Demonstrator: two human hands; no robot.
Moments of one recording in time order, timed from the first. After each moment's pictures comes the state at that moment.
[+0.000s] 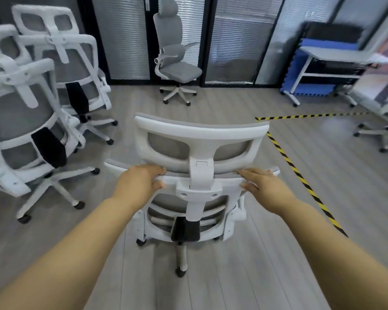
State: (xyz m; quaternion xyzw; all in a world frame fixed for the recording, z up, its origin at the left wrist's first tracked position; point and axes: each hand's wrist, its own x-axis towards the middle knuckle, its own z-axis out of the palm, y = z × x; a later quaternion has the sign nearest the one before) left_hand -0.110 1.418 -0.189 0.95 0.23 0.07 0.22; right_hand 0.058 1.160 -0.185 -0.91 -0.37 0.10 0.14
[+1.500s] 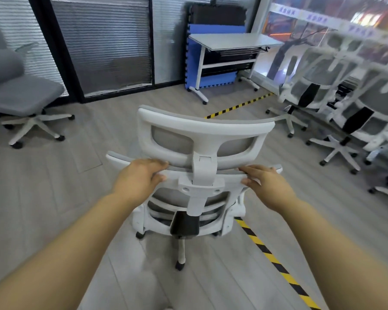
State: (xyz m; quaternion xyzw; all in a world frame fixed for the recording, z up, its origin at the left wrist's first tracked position) left_hand 0.779 1.241 -0.215 0.96 -0.03 0.04 0.28; right_hand 0.815 0.931 -0.198 -0.97 -0.11 0.05 0.19
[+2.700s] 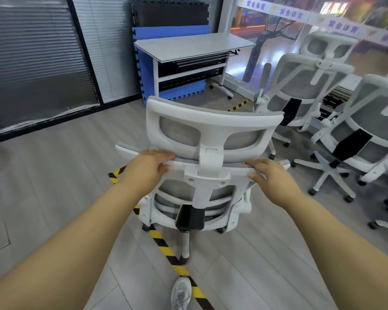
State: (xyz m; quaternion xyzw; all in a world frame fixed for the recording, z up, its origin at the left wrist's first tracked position) left_hand 1.403 0.985 -0.215 0.95 -0.12 0.05 0.28; right_hand 1.399 0.664 -0.217 -0.98 -0.03 0.01 0.21
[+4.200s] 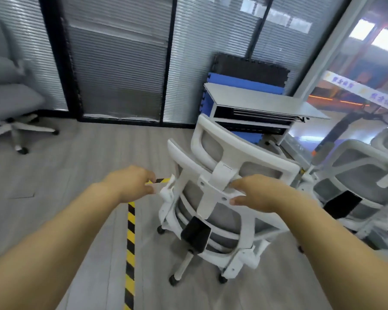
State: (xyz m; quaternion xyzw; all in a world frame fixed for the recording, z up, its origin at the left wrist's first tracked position) left_hand 1.468 0.880 -0.168 0.97 0.15 -0.10 0.16; right_hand 1.588 0.615 -0.099 -0.91 -0.36 0.16 -0.12
